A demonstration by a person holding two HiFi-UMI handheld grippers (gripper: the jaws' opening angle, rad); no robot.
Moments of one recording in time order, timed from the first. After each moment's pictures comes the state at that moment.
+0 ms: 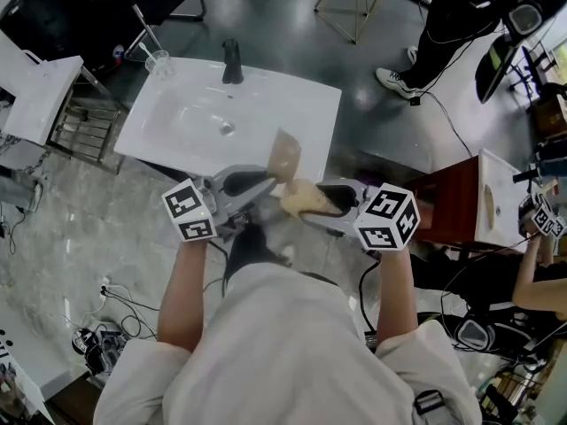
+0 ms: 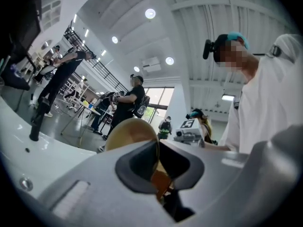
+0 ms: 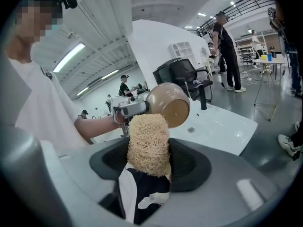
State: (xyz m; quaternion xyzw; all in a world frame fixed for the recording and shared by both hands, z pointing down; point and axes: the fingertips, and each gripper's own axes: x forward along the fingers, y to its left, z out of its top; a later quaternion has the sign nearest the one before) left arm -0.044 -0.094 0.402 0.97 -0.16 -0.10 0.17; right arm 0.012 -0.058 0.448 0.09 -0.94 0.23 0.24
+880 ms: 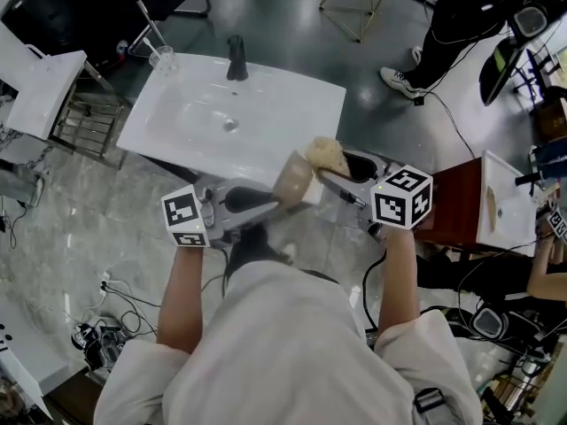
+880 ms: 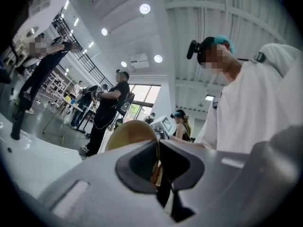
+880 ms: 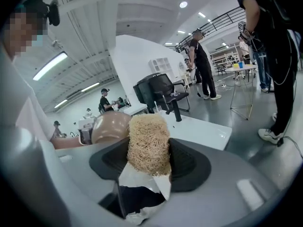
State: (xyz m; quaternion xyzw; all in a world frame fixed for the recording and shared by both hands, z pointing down) left arm -0.039 -0.048 0.394 0.98 -0.06 -0.10 0.15; right arm 0.040 -0.136 0.436 0.23 -0.92 0.26 0.17
